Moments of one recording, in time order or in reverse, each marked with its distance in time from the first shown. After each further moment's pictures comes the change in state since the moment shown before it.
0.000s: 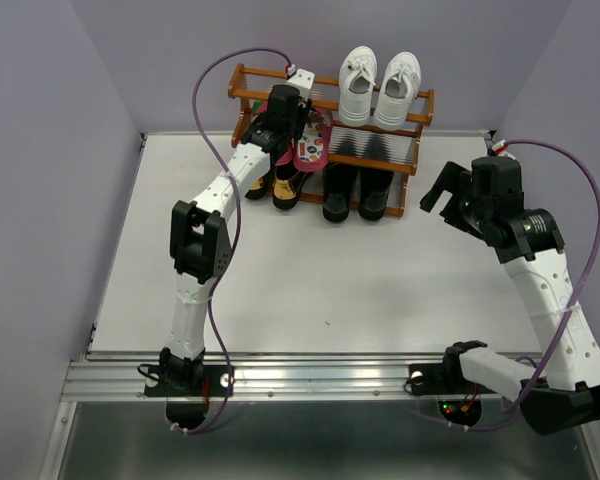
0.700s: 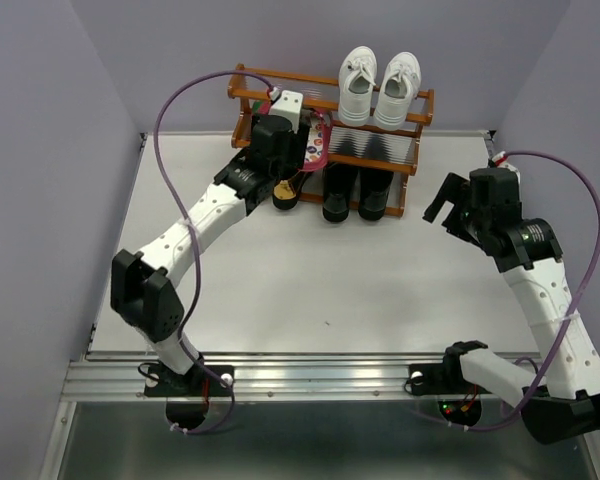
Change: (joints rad) left arm -0.132 -0.533 -0.563 0.046 -0.122 -0.162; right arm 0.000 -0.051 -0.073 -0.008 0.048 -0.010
